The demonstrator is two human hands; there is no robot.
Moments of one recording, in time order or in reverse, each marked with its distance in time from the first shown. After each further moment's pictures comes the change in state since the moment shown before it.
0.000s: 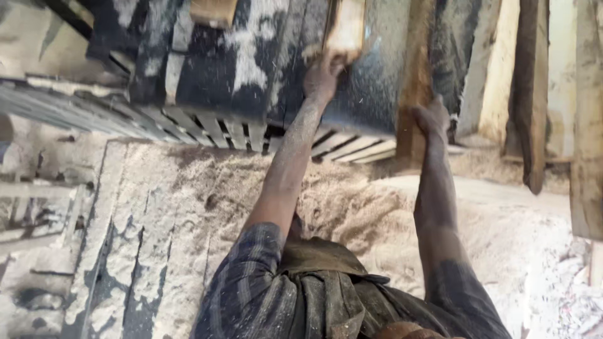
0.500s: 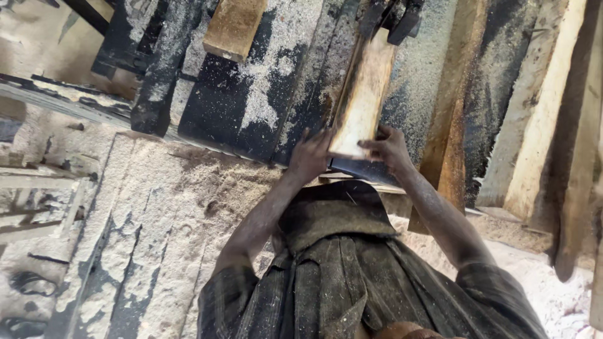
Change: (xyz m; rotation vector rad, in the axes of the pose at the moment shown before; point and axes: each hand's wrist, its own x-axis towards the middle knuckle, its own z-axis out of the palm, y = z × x) left_hand -0.099 -0.063 -0.045 0.233 -0.069 0.423; right_hand -0.024 -0.161 0.051 0.736 -0.653 -0.127
